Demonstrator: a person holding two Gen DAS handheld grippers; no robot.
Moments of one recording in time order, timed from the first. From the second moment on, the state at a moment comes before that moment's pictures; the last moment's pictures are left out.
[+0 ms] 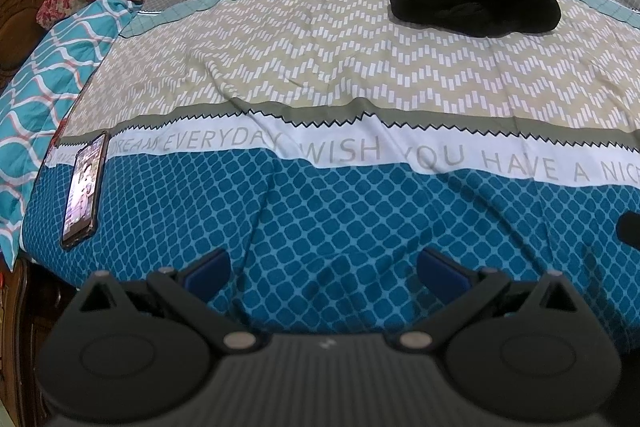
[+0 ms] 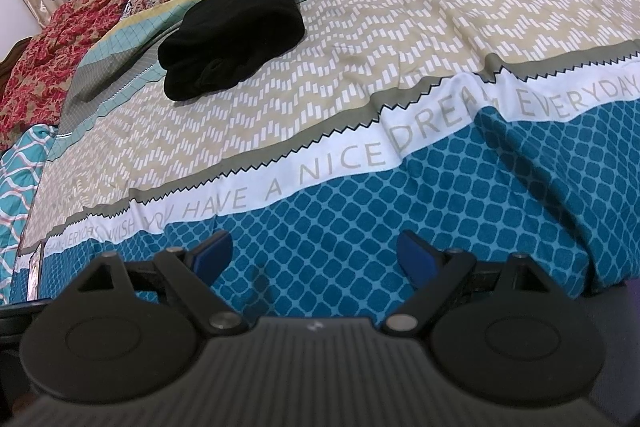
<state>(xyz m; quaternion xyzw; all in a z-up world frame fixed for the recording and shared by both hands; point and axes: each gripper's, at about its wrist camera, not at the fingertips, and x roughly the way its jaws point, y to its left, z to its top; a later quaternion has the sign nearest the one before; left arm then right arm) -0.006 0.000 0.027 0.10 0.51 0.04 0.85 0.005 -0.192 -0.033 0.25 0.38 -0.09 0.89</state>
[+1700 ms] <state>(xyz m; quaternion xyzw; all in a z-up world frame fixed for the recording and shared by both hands) -0.006 0.005 0.024 0.10 0.52 0.04 0.85 0.005 -0.190 -0.031 0.25 0.38 -0.09 0.89</state>
